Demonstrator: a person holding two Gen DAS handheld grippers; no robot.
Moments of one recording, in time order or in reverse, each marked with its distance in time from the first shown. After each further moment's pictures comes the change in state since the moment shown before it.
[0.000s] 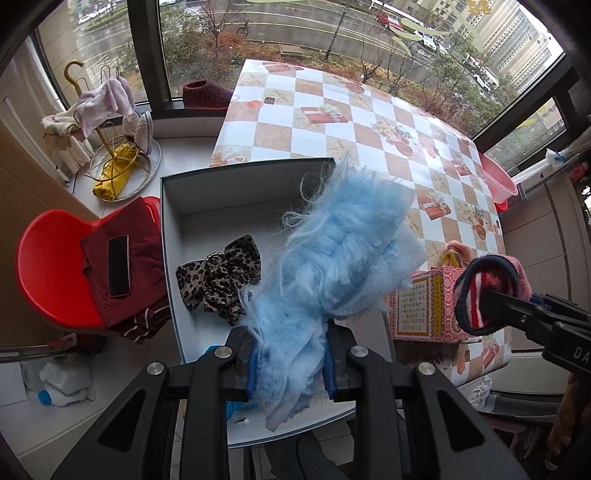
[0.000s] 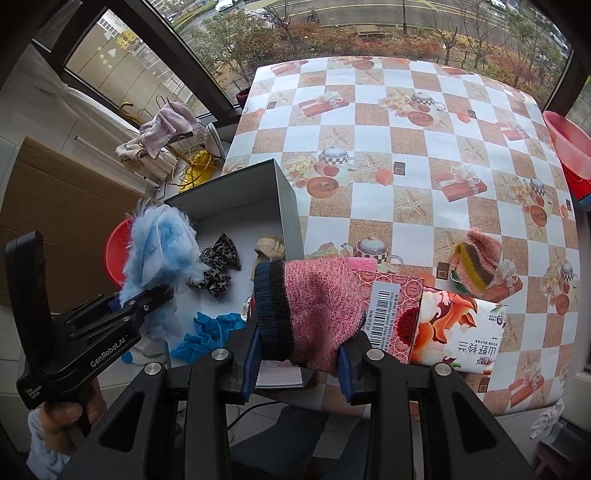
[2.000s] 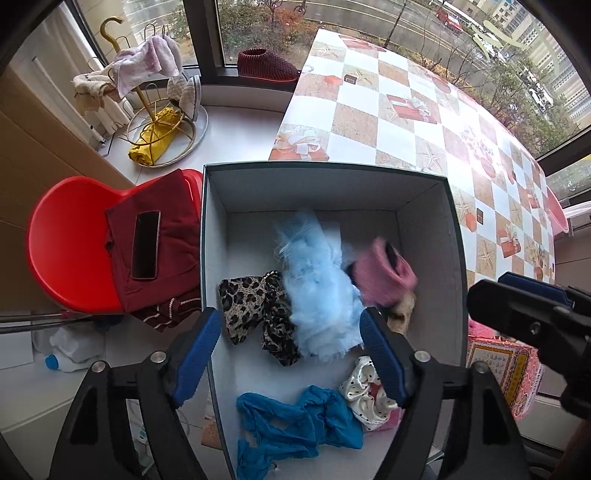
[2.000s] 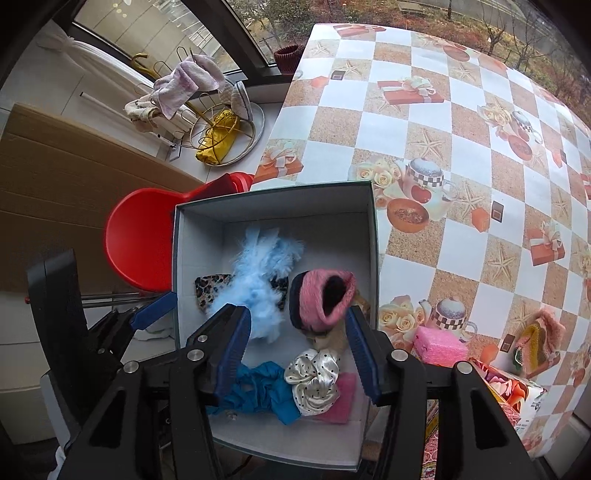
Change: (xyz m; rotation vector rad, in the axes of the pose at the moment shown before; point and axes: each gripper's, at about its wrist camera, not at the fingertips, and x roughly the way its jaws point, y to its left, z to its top) left arm 0.069 0.046 0.043 -0.157 0.085 0.141; right arm 0.102 0.072 0.088 -0.111 0.159 0.040
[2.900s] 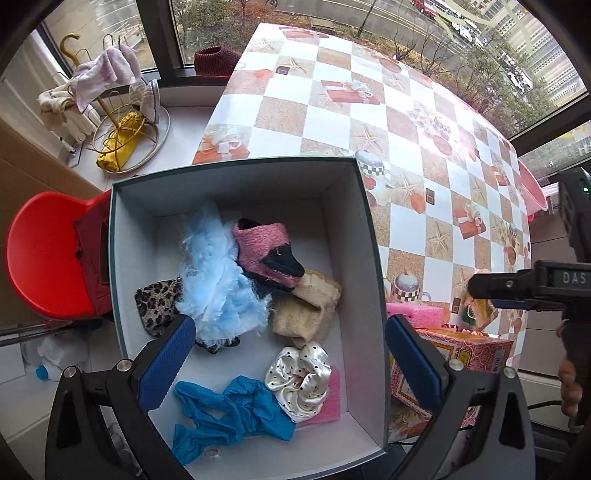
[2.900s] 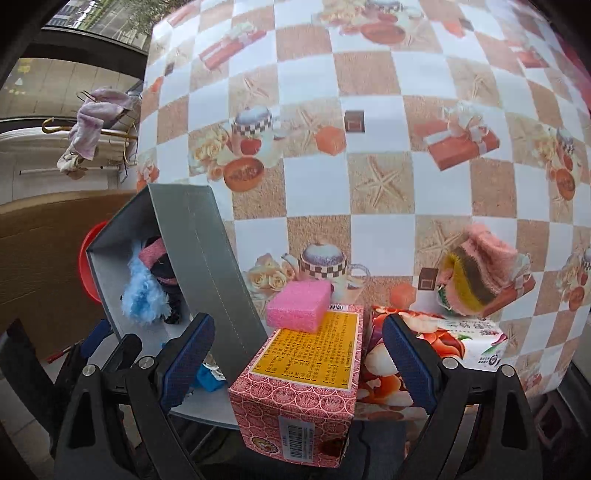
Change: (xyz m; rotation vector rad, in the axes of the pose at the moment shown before) left arm -0.003 -0.070 0.001 0.071 0.045 -0.068; right arm 0.003 -0.171 -0.011 0.330 0.236 0.021
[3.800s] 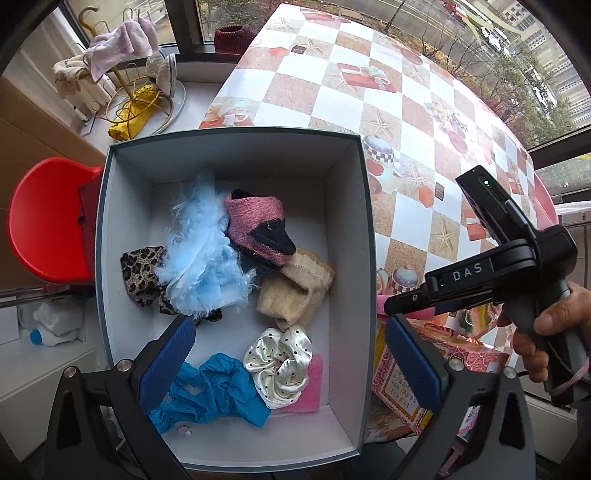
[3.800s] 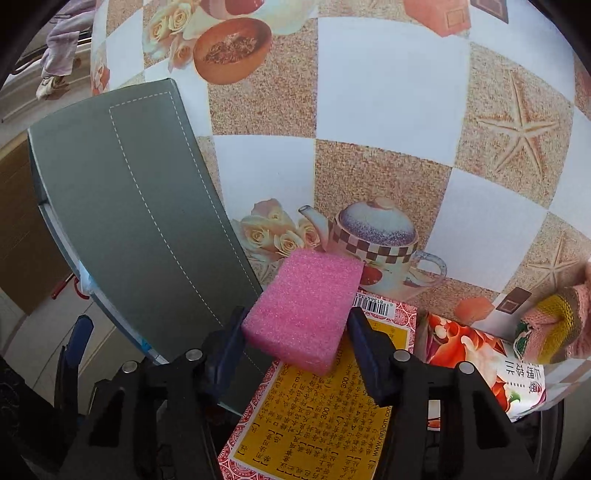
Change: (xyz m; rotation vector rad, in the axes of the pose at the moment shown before) left arm 0.008 -0.012 -0.006 -0.104 0.059 0.030; right arm 0.114 0.002 0.031 -0.116 0.456 0.074
